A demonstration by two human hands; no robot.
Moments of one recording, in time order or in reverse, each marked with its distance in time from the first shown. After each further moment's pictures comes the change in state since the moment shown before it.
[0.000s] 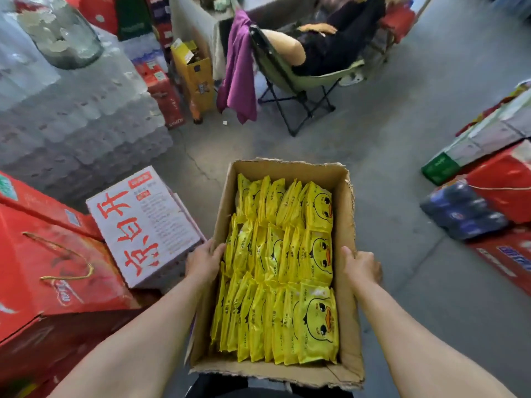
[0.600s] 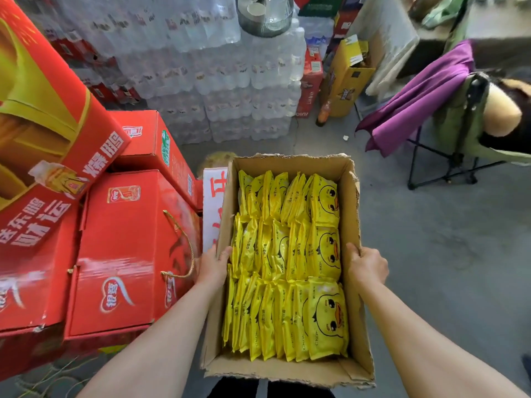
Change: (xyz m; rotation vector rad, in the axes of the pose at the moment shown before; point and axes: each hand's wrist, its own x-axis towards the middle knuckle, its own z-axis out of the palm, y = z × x) left_hand 0.110 -0.152 -0.141 -0.402 0.297 -0.446; right_hand -0.019 -0.312 0.194 -0.329 -0.175 -0.495
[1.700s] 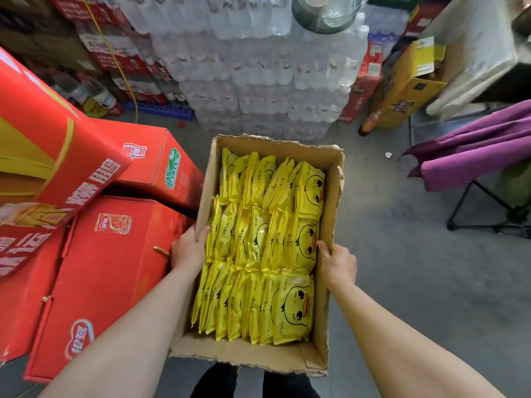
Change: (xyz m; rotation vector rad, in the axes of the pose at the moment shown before) left_hand 0.095 0.060 -0.048 -0.006 0.260 -0.155; right_hand 0.088 -0.136 0.053 -0.063 -0.320 -0.226
